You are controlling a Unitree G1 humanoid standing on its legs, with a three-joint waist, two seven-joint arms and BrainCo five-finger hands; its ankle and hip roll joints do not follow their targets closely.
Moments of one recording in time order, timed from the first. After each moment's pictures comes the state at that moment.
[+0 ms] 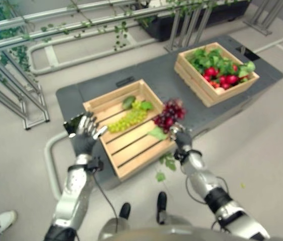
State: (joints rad) left arm 0.17 0.34 -0.09 -0.03 -0.44 -0.20 0.21; right arm -0.27 -0.19 0.30 0.51 0.67 -0.19 -0.16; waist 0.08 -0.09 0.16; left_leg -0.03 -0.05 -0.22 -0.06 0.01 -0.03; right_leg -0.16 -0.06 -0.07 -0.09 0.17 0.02
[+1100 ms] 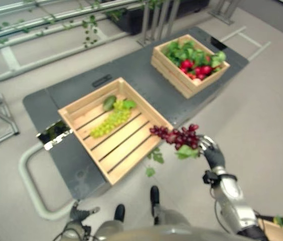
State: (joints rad) left arm 0.10 0.27 -0.06 1.05 0.04 -0.08 0.30; right arm 0.16 -0.30 0.14 0.12 0.49 -0.18 -0.10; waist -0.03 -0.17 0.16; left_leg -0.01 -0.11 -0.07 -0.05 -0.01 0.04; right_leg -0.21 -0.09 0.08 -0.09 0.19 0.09
